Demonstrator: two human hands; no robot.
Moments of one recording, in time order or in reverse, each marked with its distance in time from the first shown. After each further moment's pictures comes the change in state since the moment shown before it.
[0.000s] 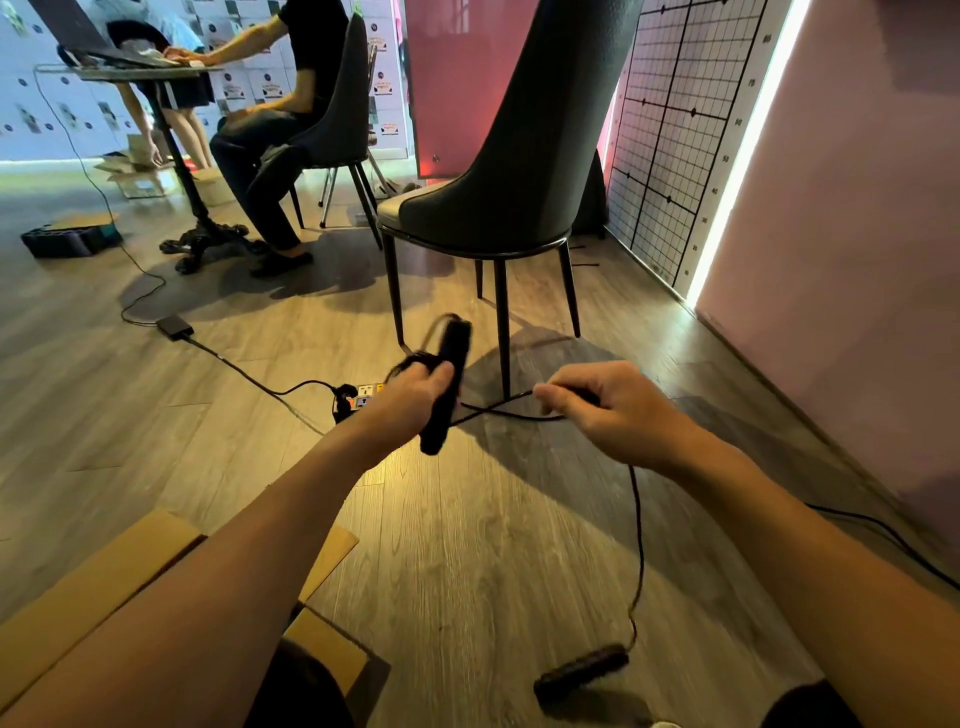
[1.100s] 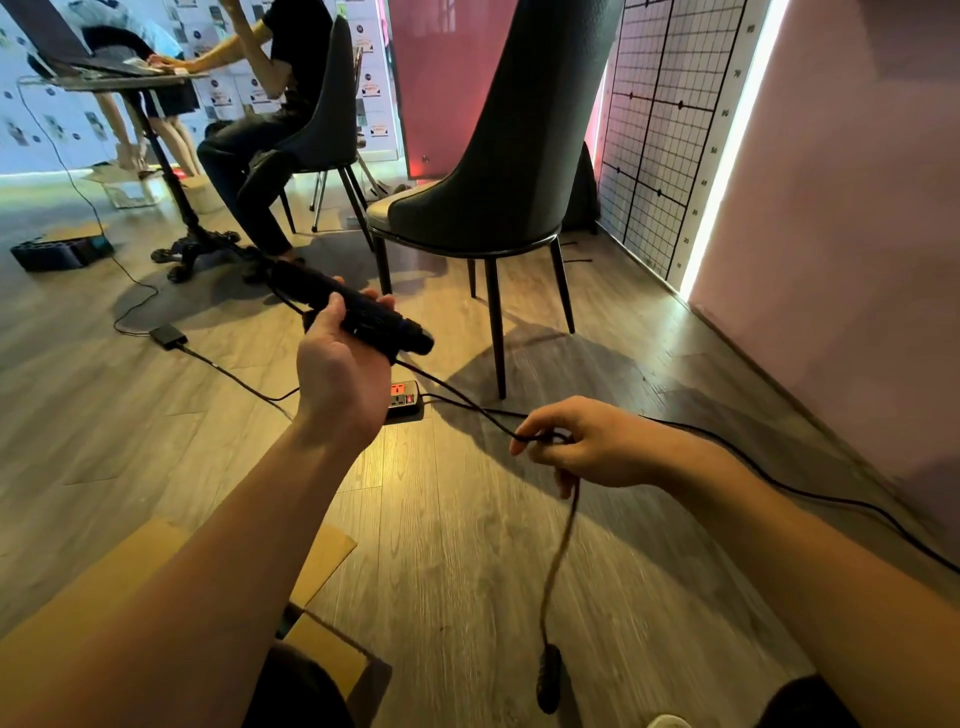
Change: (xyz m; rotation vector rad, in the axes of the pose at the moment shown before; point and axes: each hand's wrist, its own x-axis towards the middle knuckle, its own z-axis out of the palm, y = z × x) left_hand -0.005 0.030 -0.014 -1.126 0.278 0.367; right_hand -0.008 0.004 0.007 0.117 -0.424 0.263
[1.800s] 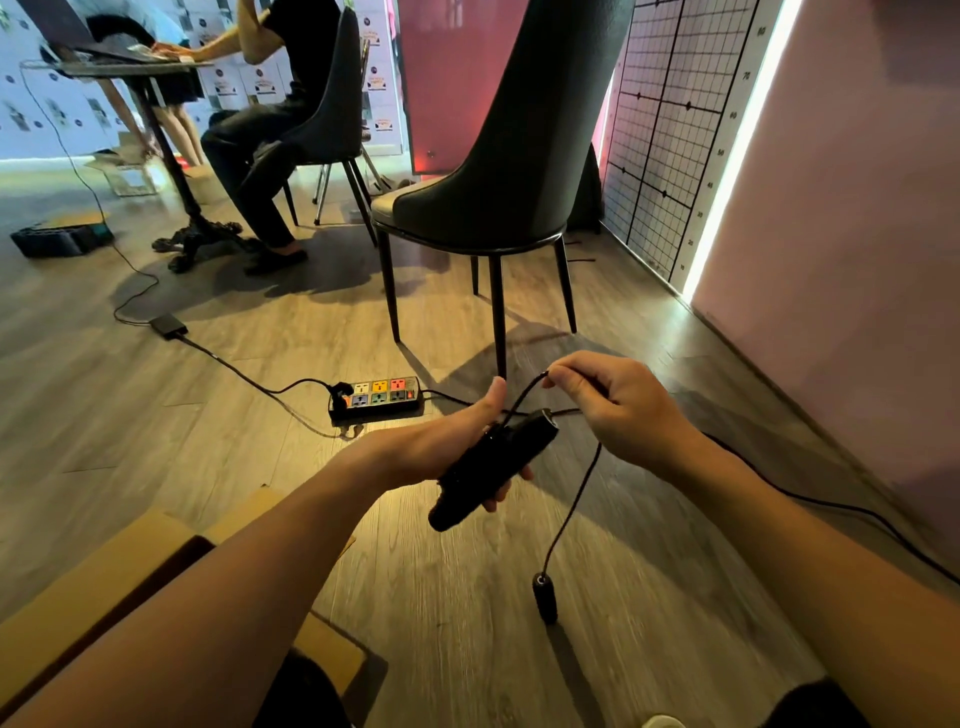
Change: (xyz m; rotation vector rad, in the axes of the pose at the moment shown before) left_hand -0.039 -0.028 0.004 1.240 -0.824 -0.825; right_hand -0.004 -0.005 -0.005 -0.049 0.605 -0.221
